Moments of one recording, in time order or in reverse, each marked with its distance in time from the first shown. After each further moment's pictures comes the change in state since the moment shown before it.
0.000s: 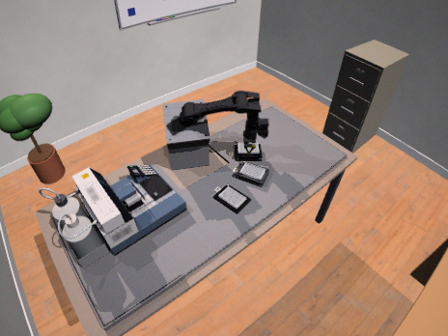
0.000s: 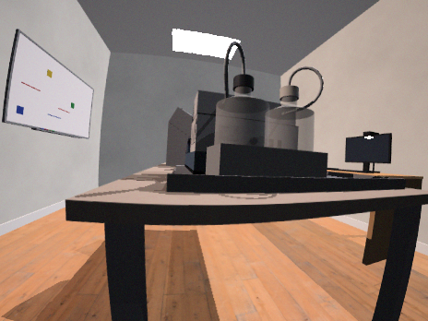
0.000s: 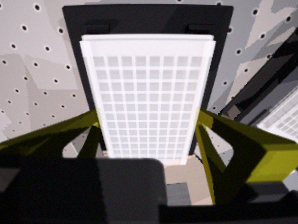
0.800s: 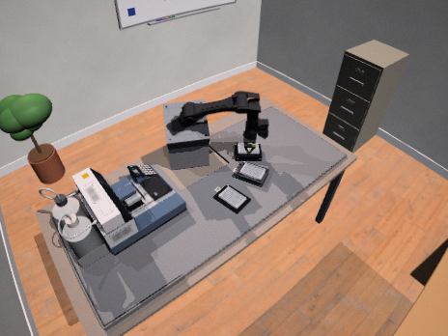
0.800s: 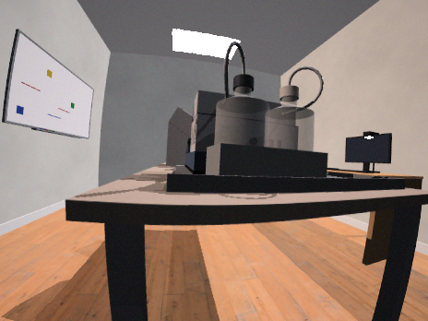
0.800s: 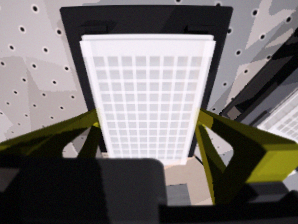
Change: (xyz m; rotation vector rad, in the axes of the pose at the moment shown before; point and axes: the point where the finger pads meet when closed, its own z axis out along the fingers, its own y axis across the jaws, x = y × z) arm -0.001 -0.001 0.002 0.000 -0.003 0.002
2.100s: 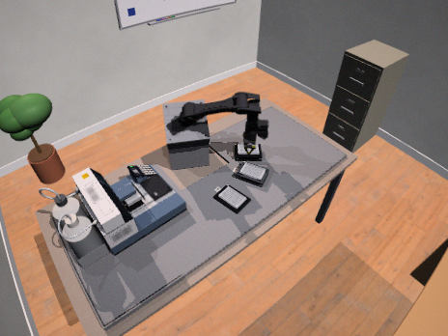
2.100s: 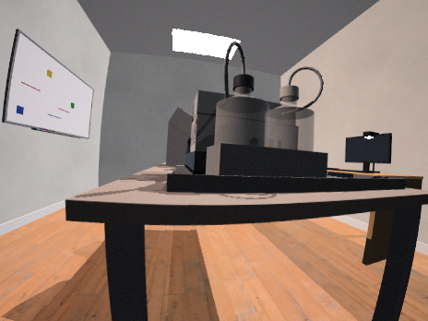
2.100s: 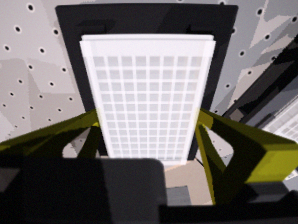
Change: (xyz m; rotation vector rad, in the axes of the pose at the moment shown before) arm 0.001 0.000 0.006 0.000 0.000 0.000
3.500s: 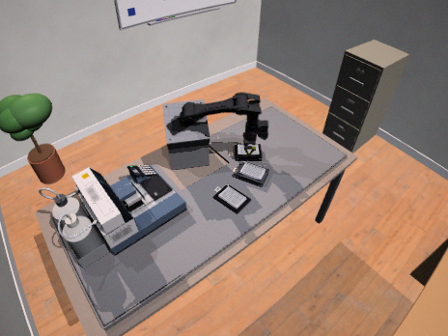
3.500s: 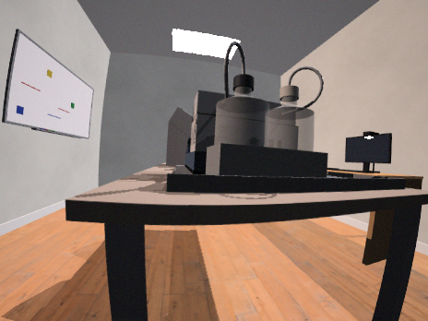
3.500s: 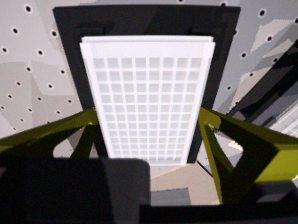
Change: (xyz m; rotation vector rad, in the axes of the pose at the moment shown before) arm -0.001 0.000 0.004 0.000 -0.001 0.001
